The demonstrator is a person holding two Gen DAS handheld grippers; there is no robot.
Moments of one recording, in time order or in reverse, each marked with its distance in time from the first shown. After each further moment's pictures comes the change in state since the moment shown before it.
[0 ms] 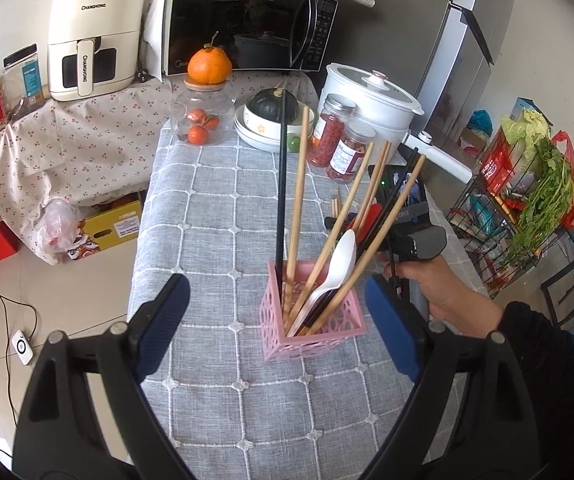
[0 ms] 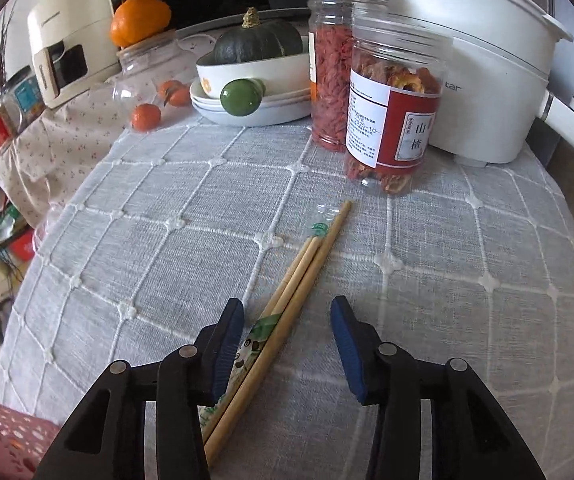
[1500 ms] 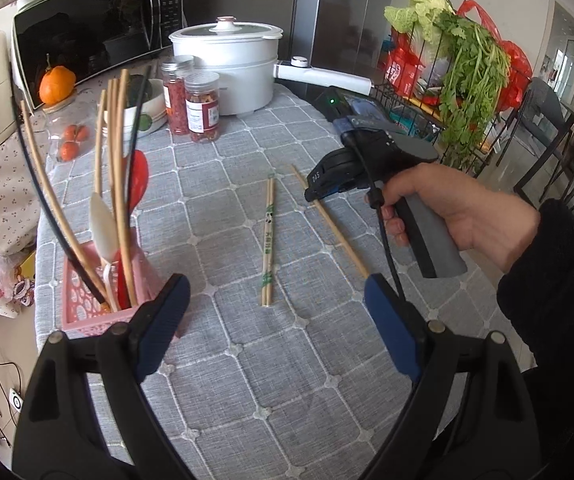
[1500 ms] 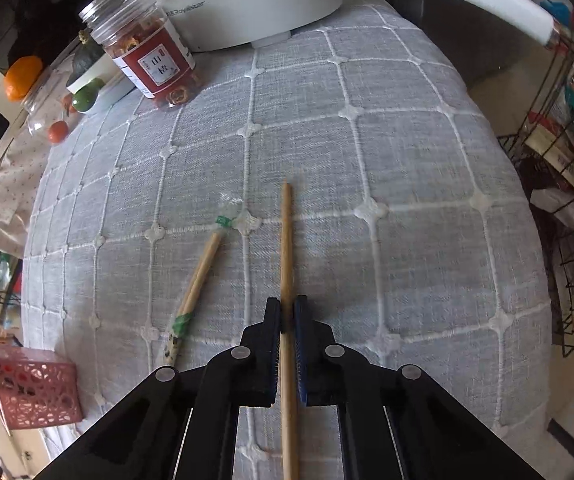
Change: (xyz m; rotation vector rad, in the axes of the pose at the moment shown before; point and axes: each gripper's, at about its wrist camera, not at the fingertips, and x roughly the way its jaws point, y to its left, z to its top) left arm 0.042 -0.156 -0.045 0.319 0.107 -0.125; right arm -0.065 -0.139 -0.060 0.363 0.295 0.001
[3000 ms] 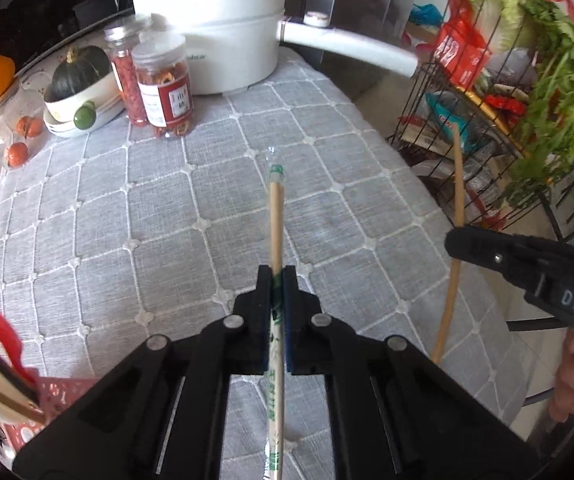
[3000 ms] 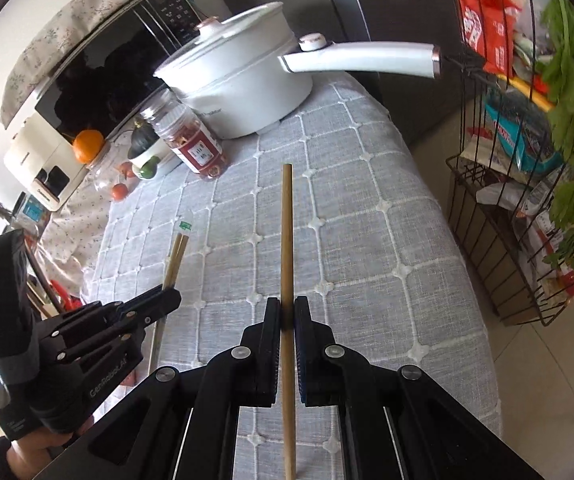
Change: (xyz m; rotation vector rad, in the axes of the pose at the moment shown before) left arm 0.102 -0.012 0.075 -0.055 0.135 0.010; right arm -0.120 -0.041 -0.058 0.048 -0.252 0.134
